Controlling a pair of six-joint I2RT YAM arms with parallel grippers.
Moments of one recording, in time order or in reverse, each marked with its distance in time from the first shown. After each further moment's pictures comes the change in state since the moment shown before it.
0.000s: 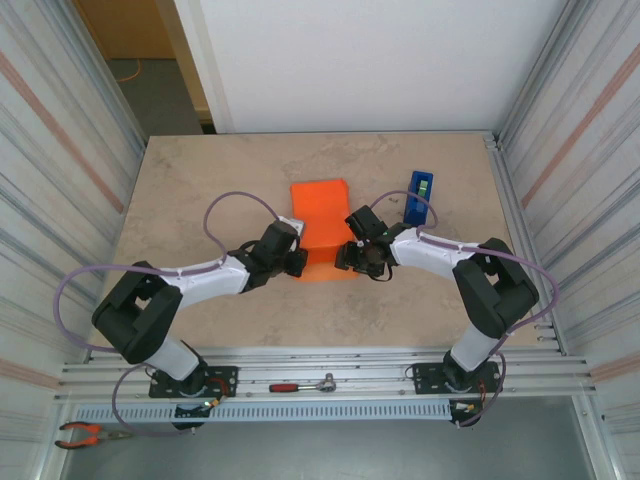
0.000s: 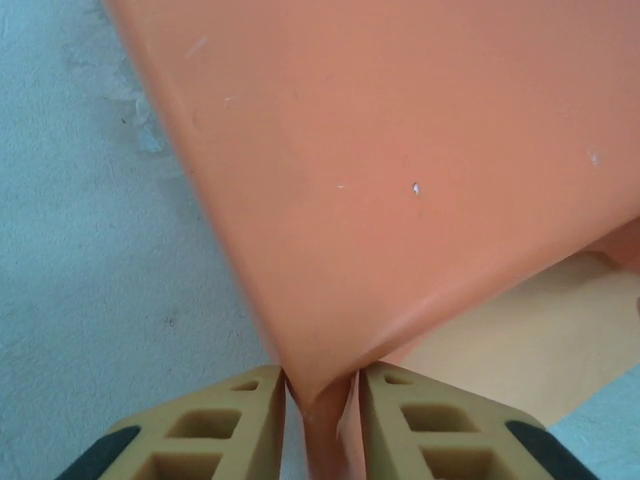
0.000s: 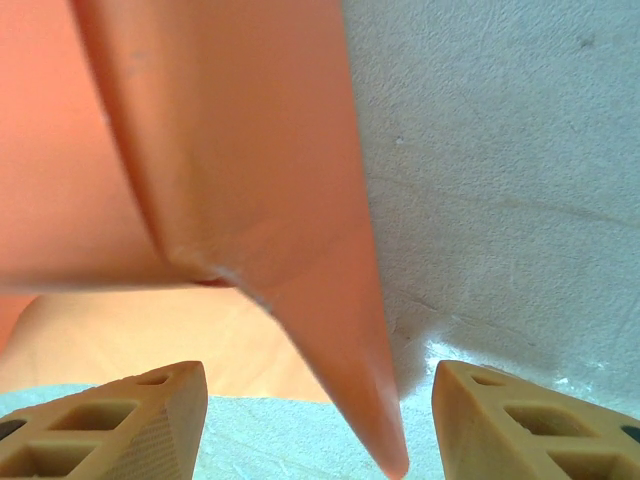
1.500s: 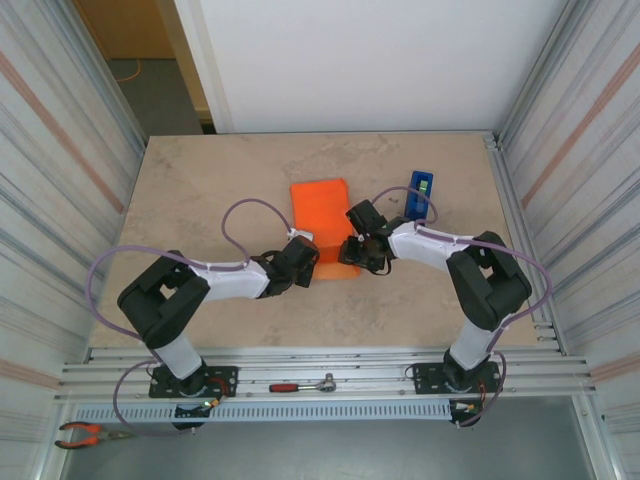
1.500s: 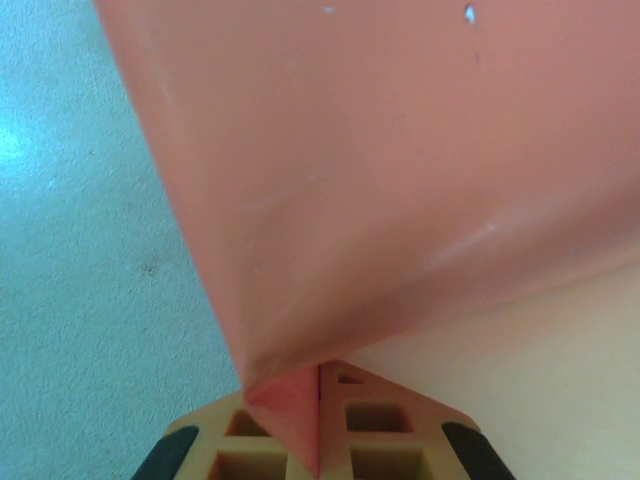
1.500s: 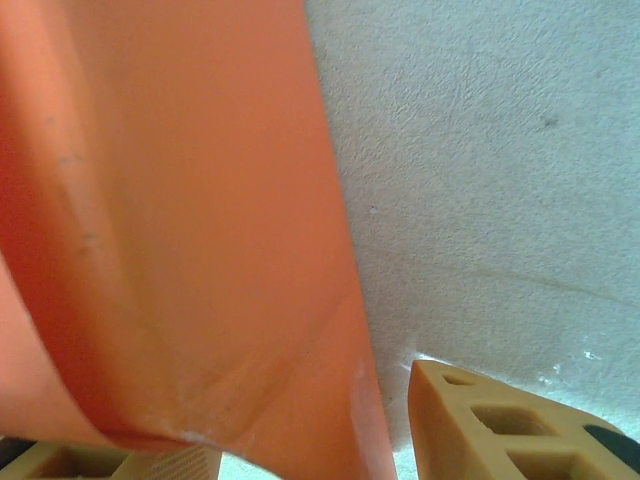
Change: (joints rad) left arm -0.109 0.136 0.031 -0.028 -0.209 -0.072; right arm -0.031 0.065 0.056 -0.016 0.008 -0.007
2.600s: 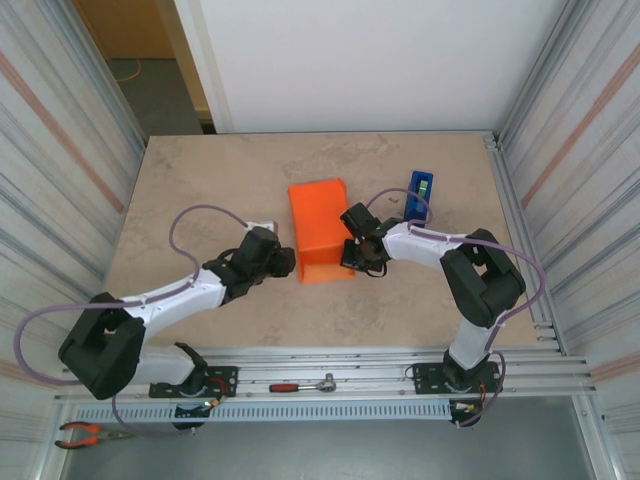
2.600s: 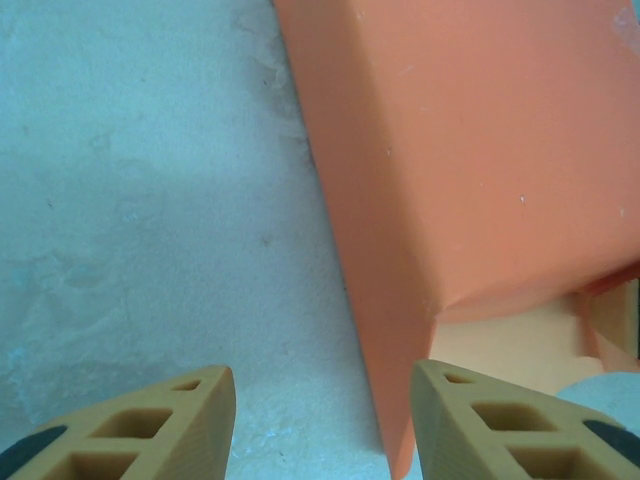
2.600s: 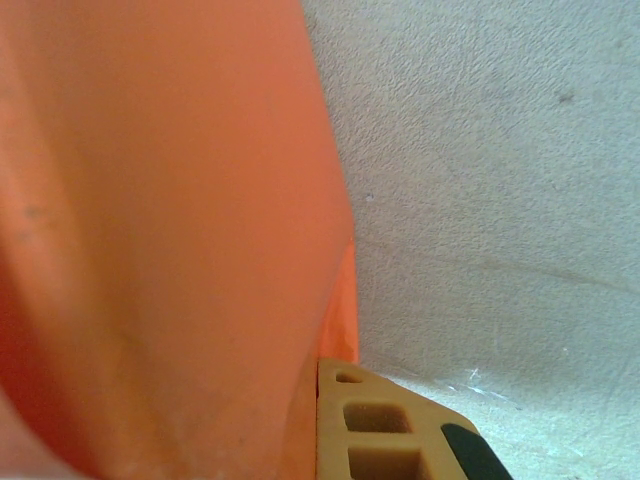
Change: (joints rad) left arm 0.150 -0.375 -0.138 -0.069 0.187 -0.224; right arm 0.026 0.029 0.013 -0.018 0.037 0.013
